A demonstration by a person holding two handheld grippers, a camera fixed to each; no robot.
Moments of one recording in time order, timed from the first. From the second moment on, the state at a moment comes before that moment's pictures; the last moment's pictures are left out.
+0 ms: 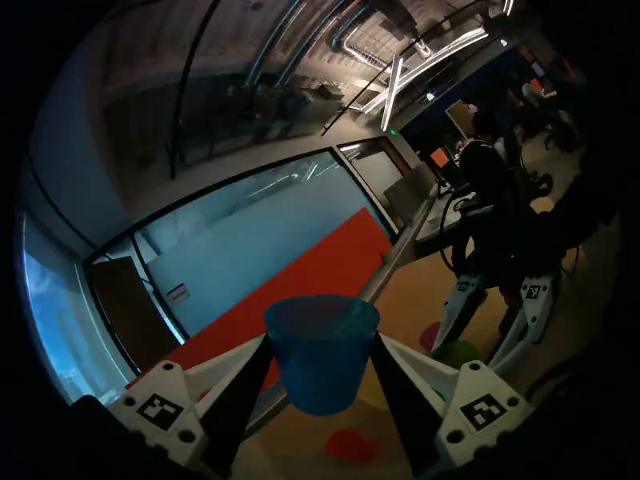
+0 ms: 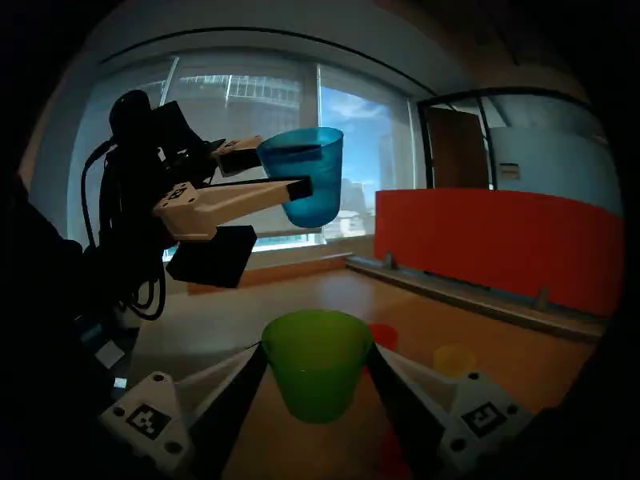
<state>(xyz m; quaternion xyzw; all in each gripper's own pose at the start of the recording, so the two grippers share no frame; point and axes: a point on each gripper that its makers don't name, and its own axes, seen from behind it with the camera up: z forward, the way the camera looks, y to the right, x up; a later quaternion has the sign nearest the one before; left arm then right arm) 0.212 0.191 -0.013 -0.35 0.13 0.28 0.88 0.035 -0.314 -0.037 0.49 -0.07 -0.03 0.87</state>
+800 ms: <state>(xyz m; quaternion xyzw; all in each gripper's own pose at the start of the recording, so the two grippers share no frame) 0.215 0.202 -0.020 -0.34 0.16 0.36 0.85 0.037 -0.317 -0.043 0.50 -0.07 -0.04 0.86</state>
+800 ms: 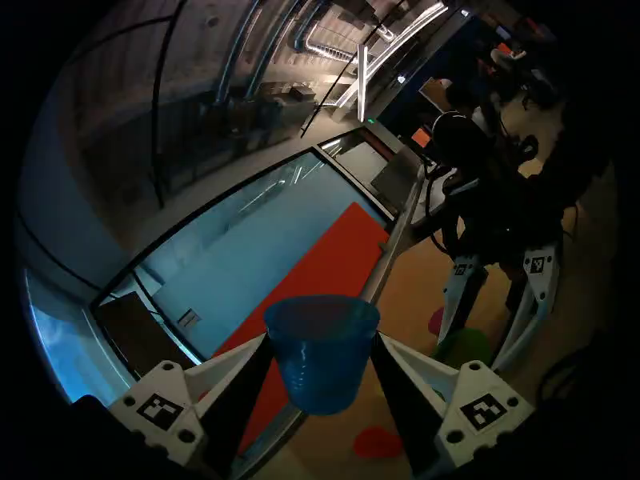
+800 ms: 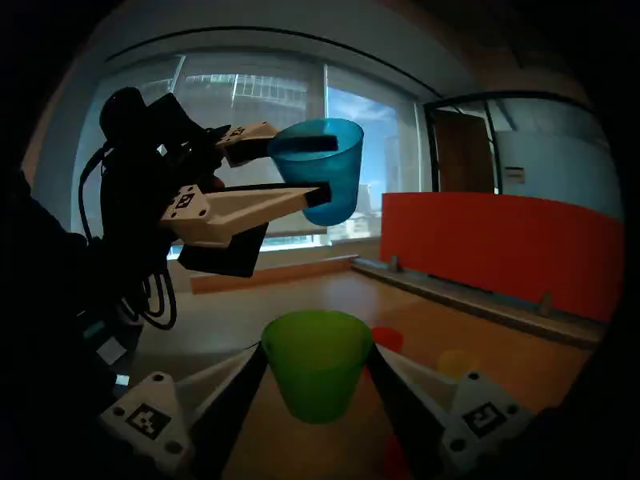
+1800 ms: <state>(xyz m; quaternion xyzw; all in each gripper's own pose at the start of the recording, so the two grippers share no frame) 0.226 0.211 -0.011 -0.31 0.20 0.44 0.82 0.041 -0.318 -0.045 0.50 -0.06 -0.04 0.86</state>
